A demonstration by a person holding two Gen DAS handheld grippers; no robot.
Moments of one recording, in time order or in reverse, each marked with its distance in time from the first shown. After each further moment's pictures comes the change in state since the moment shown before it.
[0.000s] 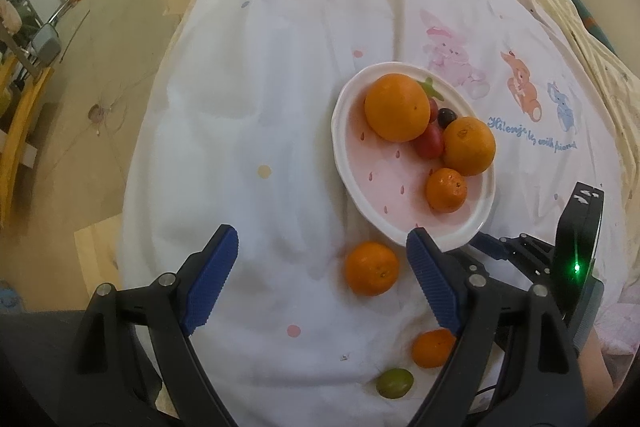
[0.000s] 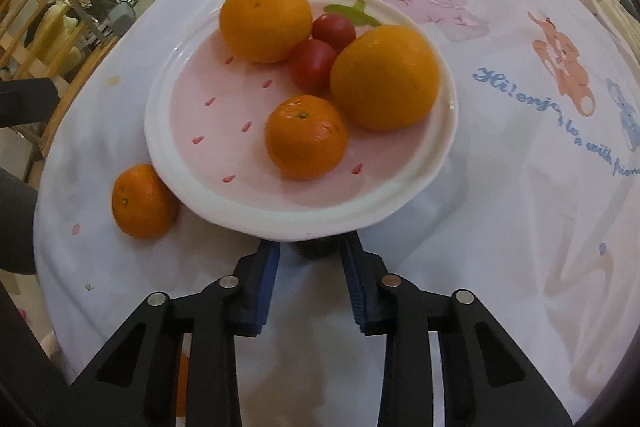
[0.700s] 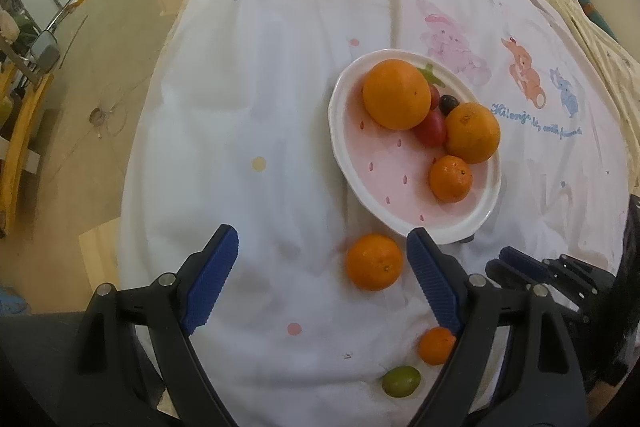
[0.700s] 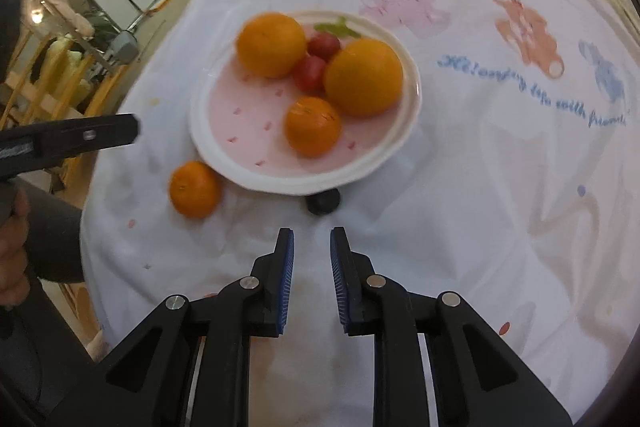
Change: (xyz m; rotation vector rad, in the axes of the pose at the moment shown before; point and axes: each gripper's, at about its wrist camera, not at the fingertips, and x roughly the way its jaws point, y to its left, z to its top) left arm 0.008 -0.004 -0.004 0.022 0.019 0.023; right arm -0.049 -0.006 -0.017 0.126 -0.008 0.072
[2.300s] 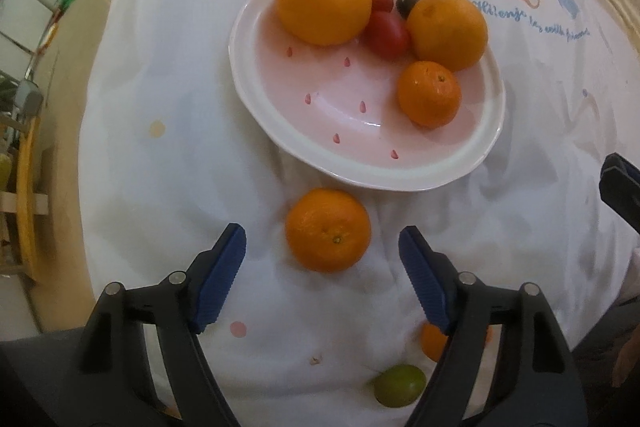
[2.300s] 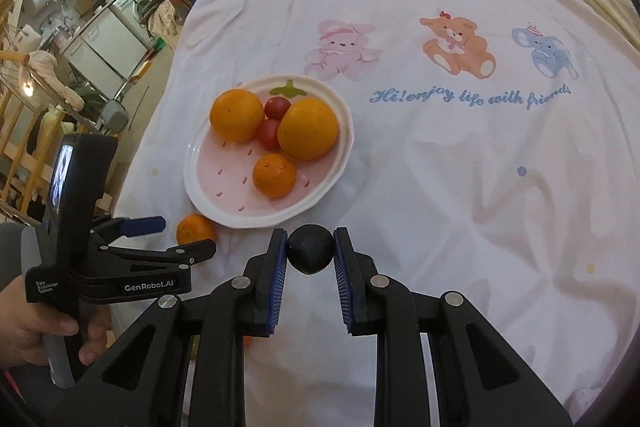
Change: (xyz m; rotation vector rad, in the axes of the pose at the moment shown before) left arm 0.052 -0.063 -0.032 0.221 0.136 0.084; right arm -0.061 -0.031 -0.013 0.167 -0.180 0.002
